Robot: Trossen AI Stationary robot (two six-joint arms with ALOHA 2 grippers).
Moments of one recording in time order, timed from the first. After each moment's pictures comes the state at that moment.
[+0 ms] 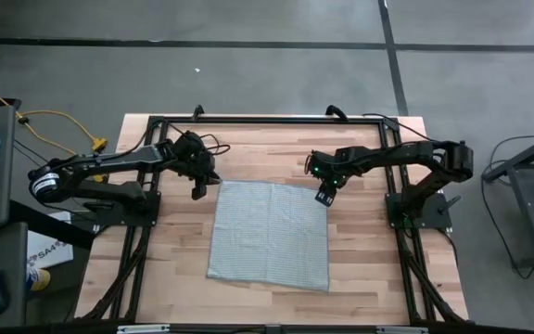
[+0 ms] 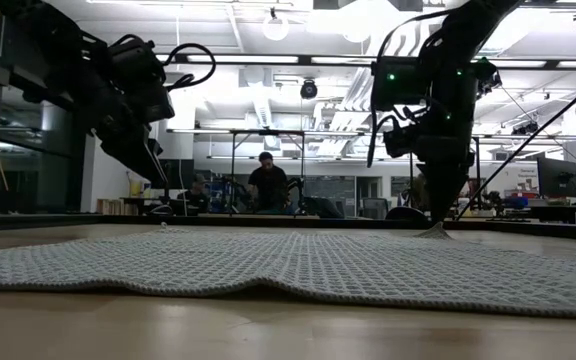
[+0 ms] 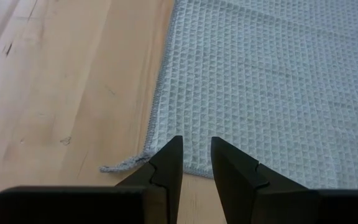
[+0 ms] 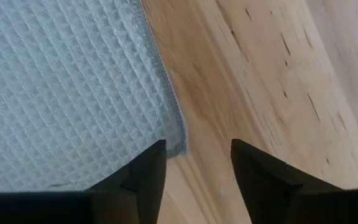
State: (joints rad) left arm 0.55 1.09 0.51 -0.29 0.38 0.26; right arm -0.28 1.56 0.86 -0.69 0.02 0.26
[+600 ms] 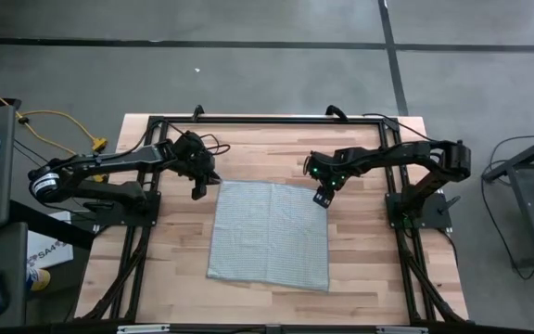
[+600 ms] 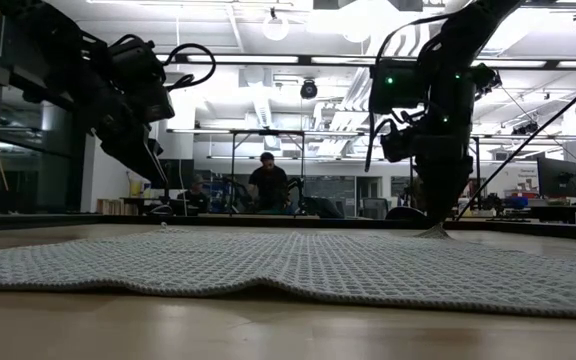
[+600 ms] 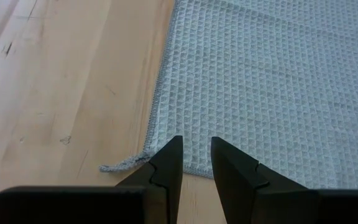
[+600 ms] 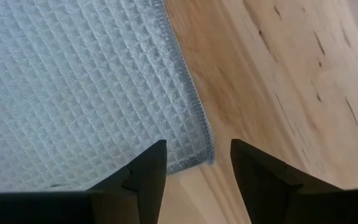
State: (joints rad) left arm 0.55 1.09 0.51 -0.29 0.38 0.26; right arm -0.28 1.58 0.85 -0.65 -0.05 0.29
